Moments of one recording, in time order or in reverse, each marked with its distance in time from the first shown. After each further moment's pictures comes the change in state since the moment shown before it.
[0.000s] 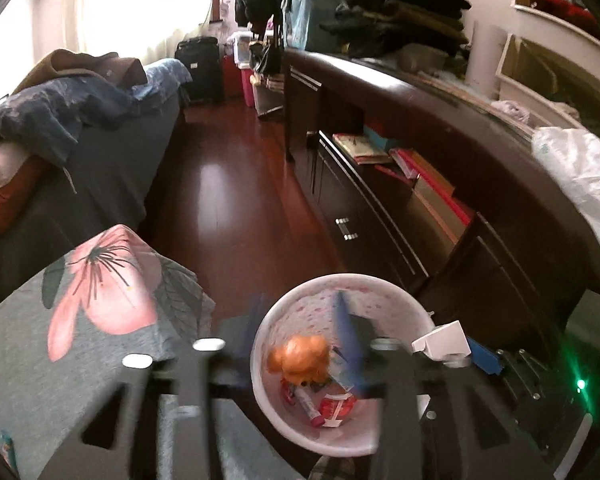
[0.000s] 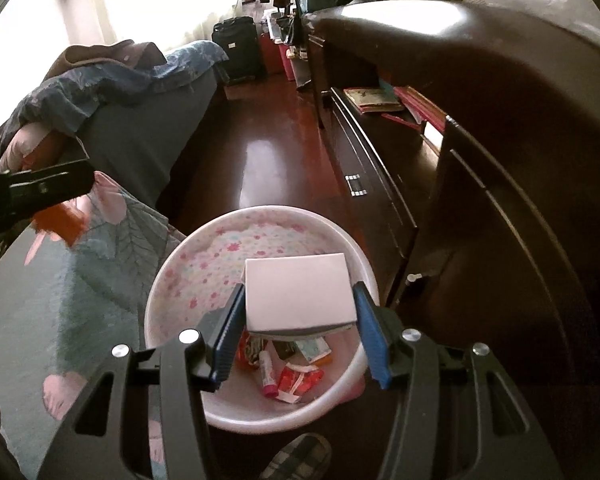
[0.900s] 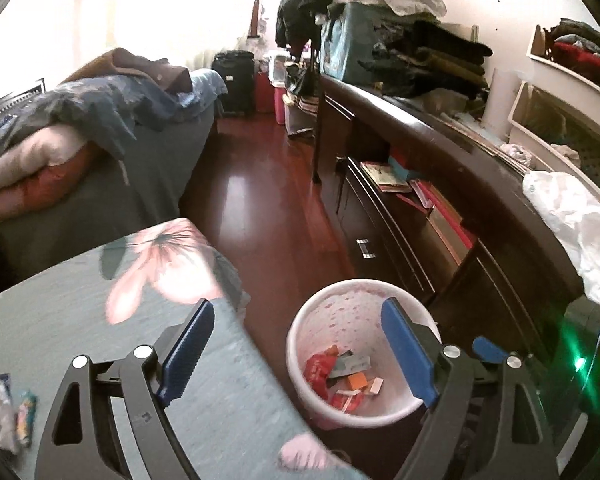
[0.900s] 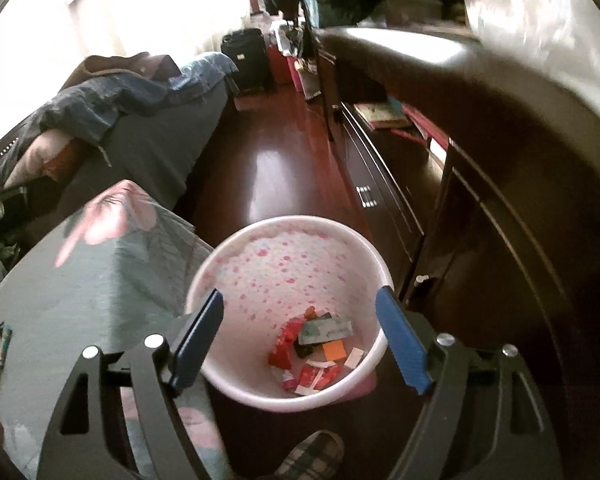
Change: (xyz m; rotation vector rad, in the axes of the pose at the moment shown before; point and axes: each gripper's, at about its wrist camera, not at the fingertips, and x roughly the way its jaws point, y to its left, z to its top) left arm -0.086 0.034 -0.021 -0.095 -0.090 0.061; right arm -0.065 0.033 -0.004 -0.018 -0.057 0.026
